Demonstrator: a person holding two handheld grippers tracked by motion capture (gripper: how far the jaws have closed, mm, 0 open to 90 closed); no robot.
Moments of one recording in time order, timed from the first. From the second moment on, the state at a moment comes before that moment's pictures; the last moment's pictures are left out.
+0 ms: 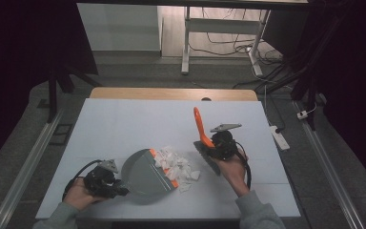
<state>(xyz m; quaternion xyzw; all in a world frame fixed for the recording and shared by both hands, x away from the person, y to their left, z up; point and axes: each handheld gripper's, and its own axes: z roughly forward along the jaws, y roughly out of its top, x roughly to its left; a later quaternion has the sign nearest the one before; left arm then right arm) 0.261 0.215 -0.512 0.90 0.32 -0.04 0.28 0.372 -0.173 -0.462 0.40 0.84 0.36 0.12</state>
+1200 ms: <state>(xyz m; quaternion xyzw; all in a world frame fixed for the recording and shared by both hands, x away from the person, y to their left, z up) 0.258 0.203 -0.513 0.91 0.30 -0.05 0.28 0.351 -0.068 -0.492 0.34 0.87 0.36 0.07</state>
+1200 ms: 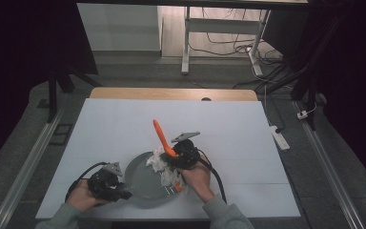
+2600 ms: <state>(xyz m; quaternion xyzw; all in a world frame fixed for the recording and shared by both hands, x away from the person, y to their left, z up) 0.260 0.204 -0.514 0.90 0.32 -0.05 0.28 0.413 -0.042 -0.491 0.27 0.91 0.31 0.06</state>
